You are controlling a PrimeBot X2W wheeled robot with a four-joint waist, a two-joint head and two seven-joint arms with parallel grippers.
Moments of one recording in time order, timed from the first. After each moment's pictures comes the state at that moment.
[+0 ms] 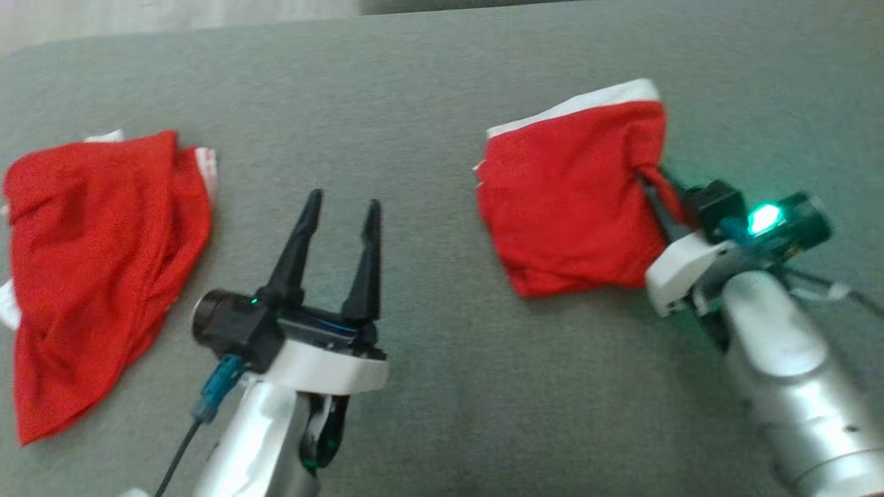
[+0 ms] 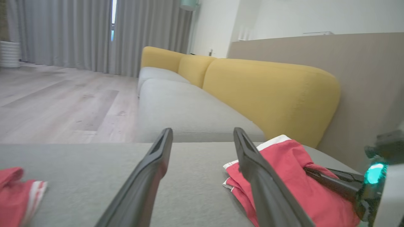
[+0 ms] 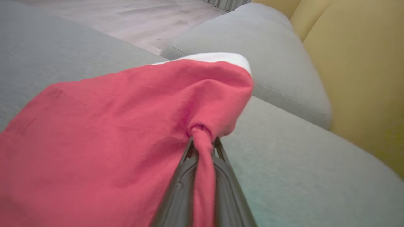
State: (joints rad) left arm -0.25 0.04 -0.34 0.17 -0.30 -0.07 -0.26; right arm -0.60 -0.13 0.22 0.83 -0.15 0.12 -0.22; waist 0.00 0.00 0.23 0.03
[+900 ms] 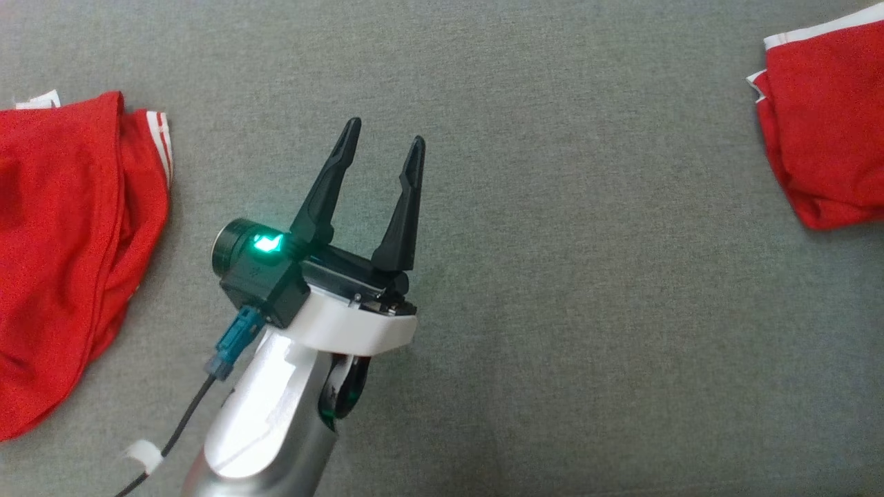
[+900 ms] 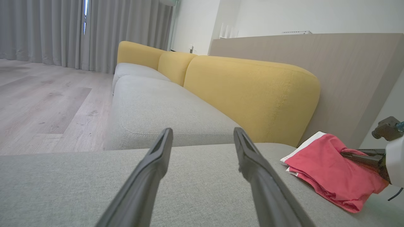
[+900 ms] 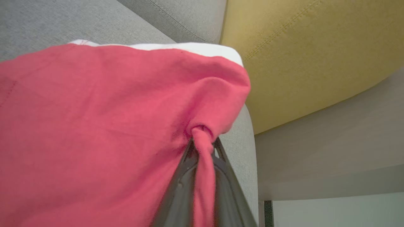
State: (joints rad) left arm -0.41 0.04 -0.45 0.14 -0.32 -0.06 -0.26; right arm -0.78 -0.68 0.31 0.91 0.00 0.12 -0.09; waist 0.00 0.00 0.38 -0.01
